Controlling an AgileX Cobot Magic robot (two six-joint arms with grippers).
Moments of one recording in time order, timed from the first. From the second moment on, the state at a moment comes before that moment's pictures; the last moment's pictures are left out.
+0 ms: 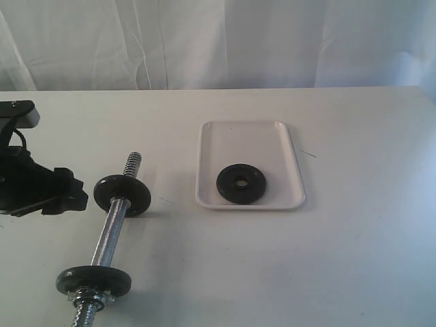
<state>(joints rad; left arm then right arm) -0.29 1.29 -0.71 -0.37 0.51 0.20 0.14 0.01 0.00 0.00 0.34 0.02</state>
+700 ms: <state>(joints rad) -0.29 1.46 -0.72 -0.52 0.45 0.15 0.14 0.01 0.00 0.00 0.34 0.02</state>
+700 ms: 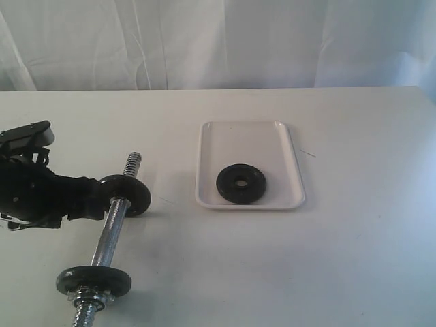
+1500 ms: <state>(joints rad) -0.37 1.72 -0.86 -0.55 0.40 0.19 0.14 0.01 0.00 0.00 0.34 0.02</state>
